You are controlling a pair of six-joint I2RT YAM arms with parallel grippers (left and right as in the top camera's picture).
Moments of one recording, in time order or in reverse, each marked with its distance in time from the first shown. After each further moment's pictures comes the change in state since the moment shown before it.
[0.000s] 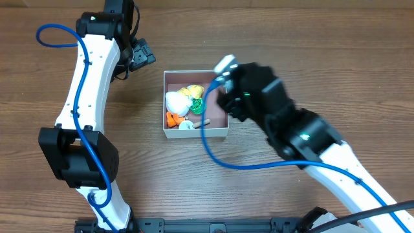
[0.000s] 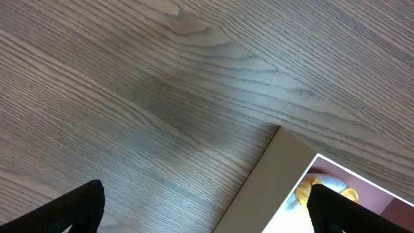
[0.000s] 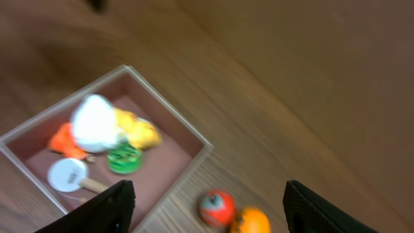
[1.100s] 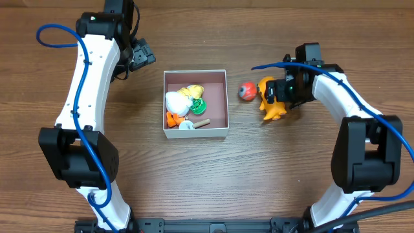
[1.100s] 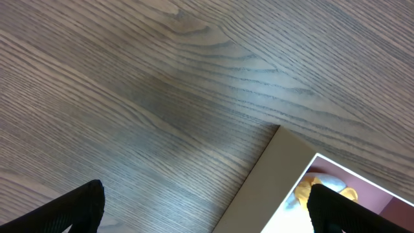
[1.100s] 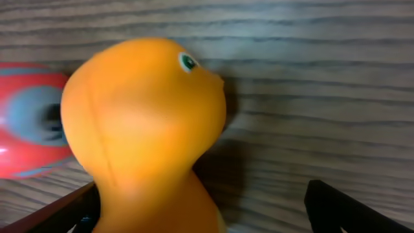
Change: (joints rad) left arm 0.000 0.000 0.000 0.000 0.003 0.000; right arm -0.622 0.635 0.000 -0.050 -0.401 0.240
